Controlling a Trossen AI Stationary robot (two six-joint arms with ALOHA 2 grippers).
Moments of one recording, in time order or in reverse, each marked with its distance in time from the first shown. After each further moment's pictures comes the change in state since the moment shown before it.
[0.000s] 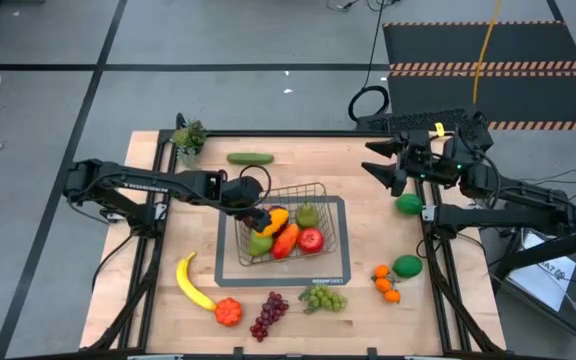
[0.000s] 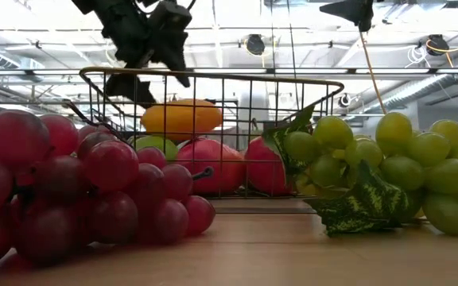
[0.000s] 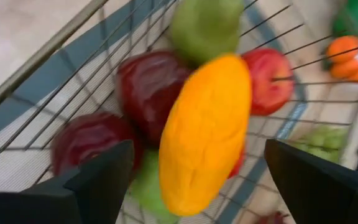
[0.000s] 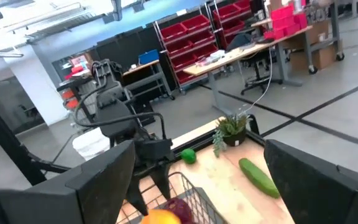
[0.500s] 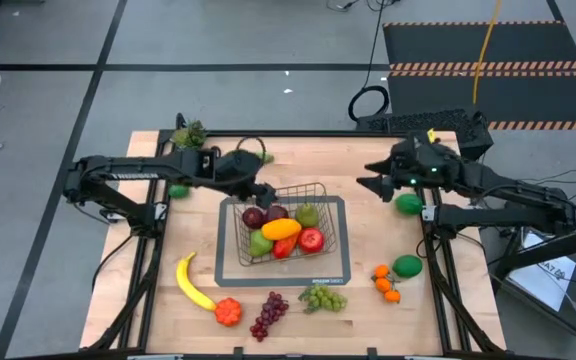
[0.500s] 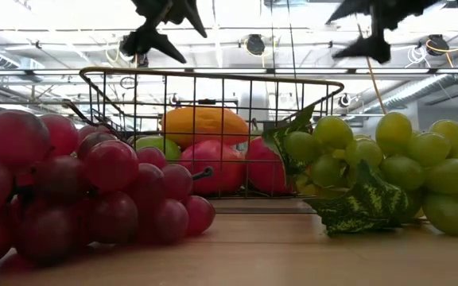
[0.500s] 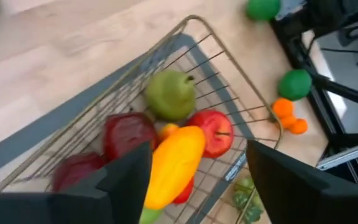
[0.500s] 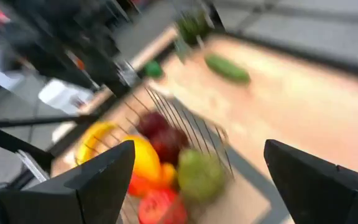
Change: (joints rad) left arm 0.065 0.000 0.304 -0.209 -0.028 -0.044; right arm 0.000 0.061 0.000 -0.385 0.003 0.242
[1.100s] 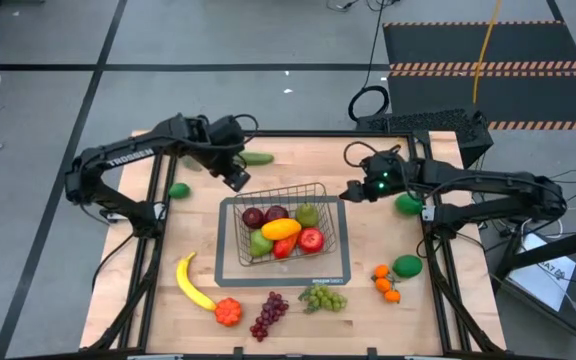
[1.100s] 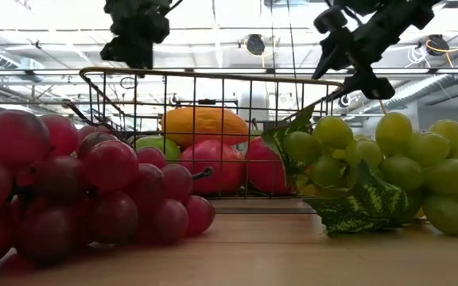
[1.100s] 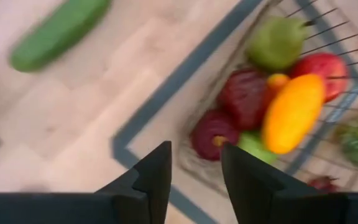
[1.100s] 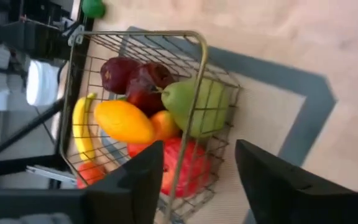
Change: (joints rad) left arm 0.298 0.000 0.092 -0.449 0.124 0.489; right arm 0.024 0.322 0.000 0.010 -0.150 0.488
